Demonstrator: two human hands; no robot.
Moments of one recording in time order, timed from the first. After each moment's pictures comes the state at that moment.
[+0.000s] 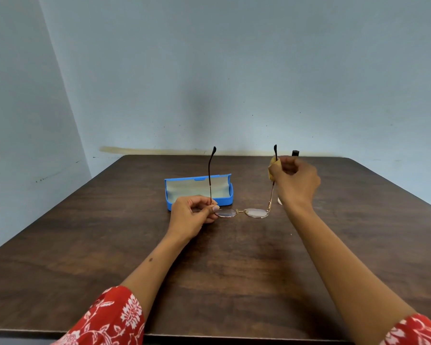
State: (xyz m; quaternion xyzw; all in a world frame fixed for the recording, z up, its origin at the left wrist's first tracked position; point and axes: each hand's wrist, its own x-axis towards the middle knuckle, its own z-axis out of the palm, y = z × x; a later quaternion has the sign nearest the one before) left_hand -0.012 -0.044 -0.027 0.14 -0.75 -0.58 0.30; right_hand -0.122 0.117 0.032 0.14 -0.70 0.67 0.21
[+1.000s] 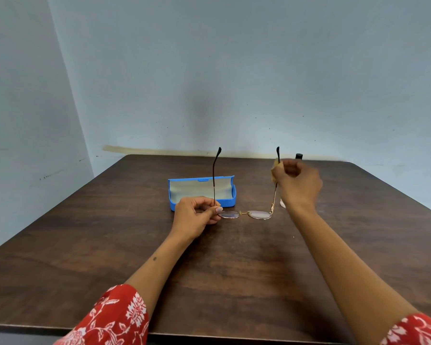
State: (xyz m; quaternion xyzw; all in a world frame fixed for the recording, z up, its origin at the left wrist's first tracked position) left_hand -0.012 -0.045 -0.027 0.15 -0.75 -0.58 0.28; right_hand -0.118 0.117 0.036 0.14 -0.72 0.64 0.20
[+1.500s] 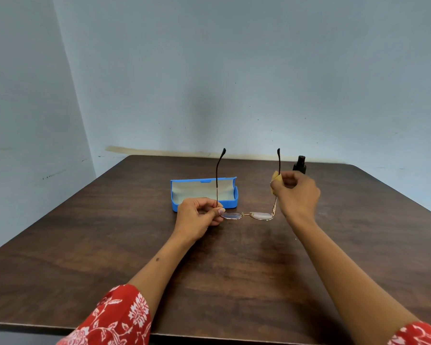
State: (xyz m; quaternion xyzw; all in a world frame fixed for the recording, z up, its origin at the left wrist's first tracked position) left_hand -0.011 -0.043 -0.025 0.15 -0.75 -0.58 0.28; right_hand -0.123 0.115 0.014 0.14 -0.75 0.61 0.20
